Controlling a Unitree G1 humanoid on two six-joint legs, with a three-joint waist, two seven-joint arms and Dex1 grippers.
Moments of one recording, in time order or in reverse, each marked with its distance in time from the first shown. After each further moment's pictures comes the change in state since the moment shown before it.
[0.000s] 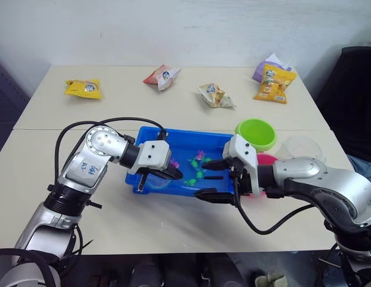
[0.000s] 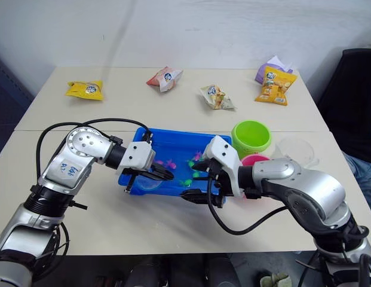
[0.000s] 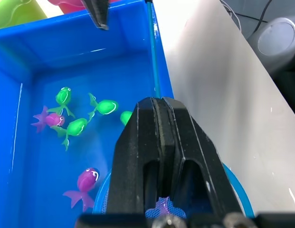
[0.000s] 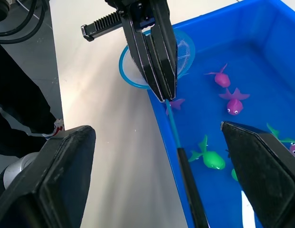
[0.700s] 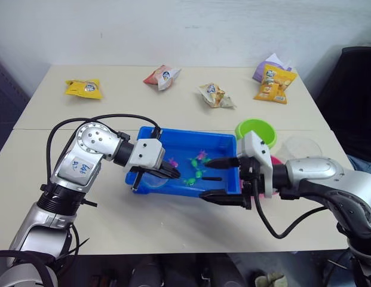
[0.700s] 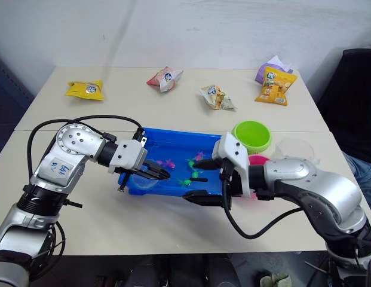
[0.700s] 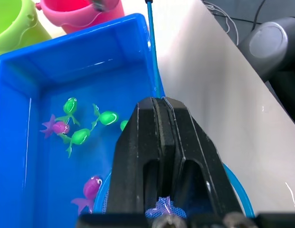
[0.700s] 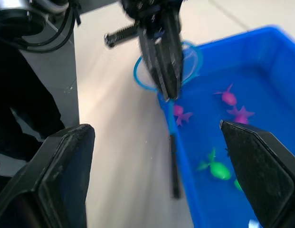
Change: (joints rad) left arm 0.002 0.027 0.037 0.001 -0.055 -0.063 -0.040; right arm 0.077 -0.070 -0.052 -0.028 0.066 -0.101 0.075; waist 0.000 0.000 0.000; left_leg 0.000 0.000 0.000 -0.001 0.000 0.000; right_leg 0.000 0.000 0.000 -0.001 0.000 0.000
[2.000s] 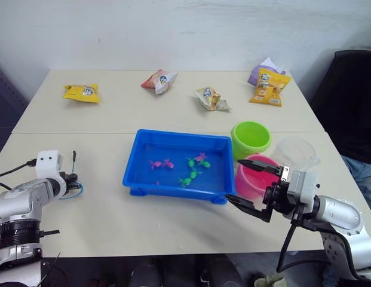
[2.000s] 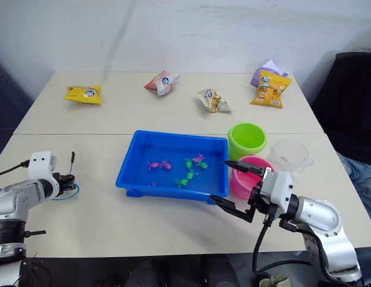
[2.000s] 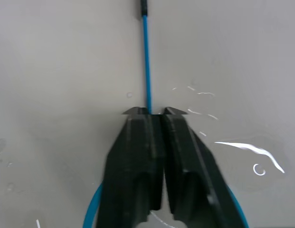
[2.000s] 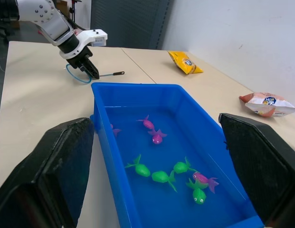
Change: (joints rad) left arm 0.343 0.023 0.588 0.347 -0.096 0.780 1.182; right arm 0.519 0.197 -0.220 0.141 -0.384 -0.961 0.235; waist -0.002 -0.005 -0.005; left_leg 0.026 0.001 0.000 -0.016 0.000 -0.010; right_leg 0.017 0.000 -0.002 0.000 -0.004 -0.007
